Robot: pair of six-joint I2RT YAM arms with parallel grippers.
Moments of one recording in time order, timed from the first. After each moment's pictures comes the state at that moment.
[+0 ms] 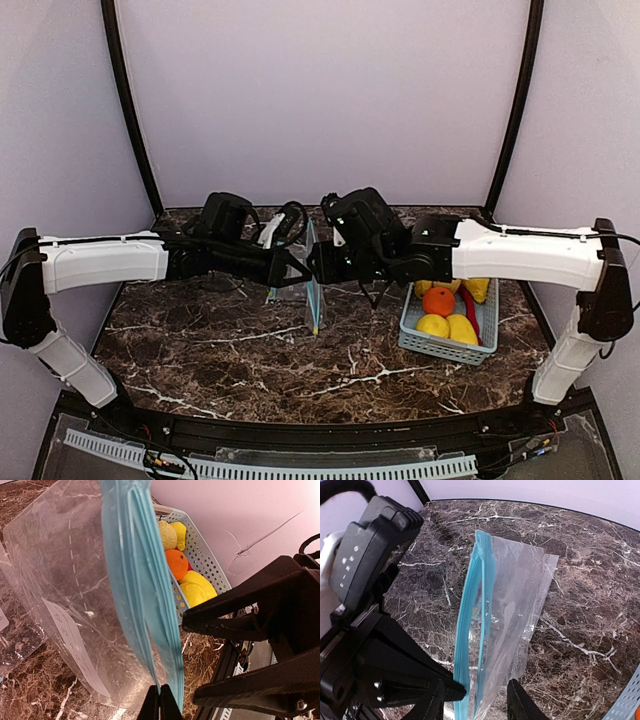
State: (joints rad) left arm -0.76 1.52 1.07 -0.14 0.49 -0.42; right arm 1.11 1.66 1.42 -0.42 0.32 0.60
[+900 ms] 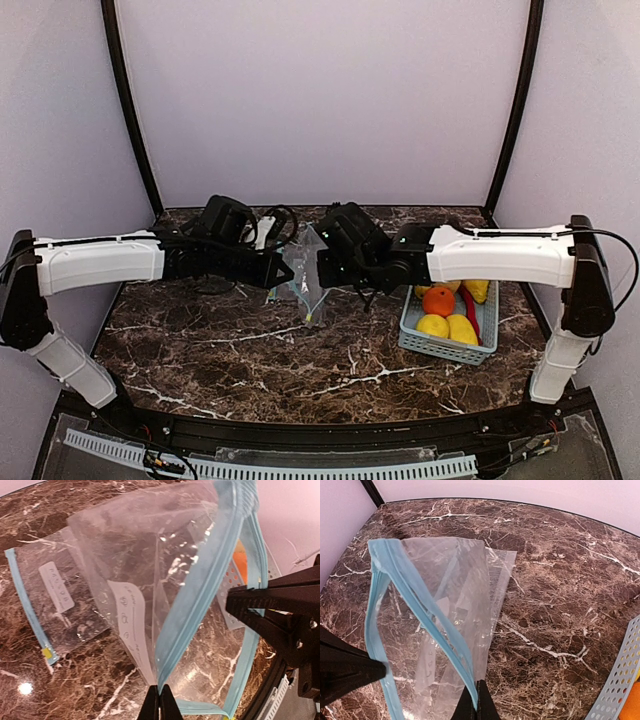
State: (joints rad) left arm -0.76 1.51 1.07 -0.26 0.23 -0.37; right arm 1.09 1.77 1.44 -0.44 0.48 0.61
